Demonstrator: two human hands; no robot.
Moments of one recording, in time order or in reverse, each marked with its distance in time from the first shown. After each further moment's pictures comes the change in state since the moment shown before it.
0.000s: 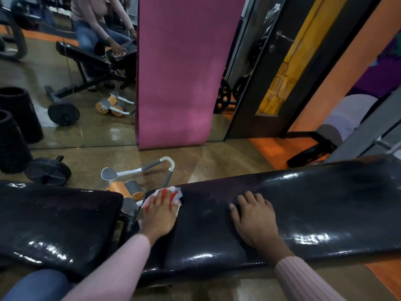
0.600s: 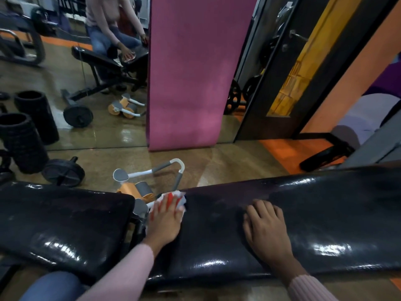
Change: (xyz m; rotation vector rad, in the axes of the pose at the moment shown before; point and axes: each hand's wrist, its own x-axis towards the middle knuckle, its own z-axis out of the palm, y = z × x) left_hand -0.008 -0.015 -0.005 0.066 0.047 0.038; right_hand -0.010 -0.005 0.010 0.070 0.234 -0.180
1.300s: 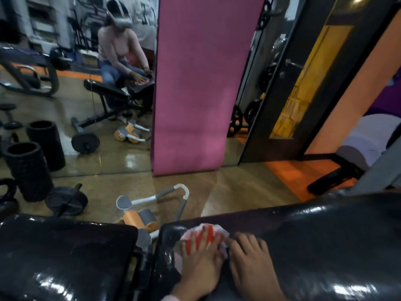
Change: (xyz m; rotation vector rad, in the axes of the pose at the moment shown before) left_hand -0.015 0.071 0.013 -0.082 0.005 0.165; right_hand 0.017 -0.041 0.022 0.164 0.023 -0.116
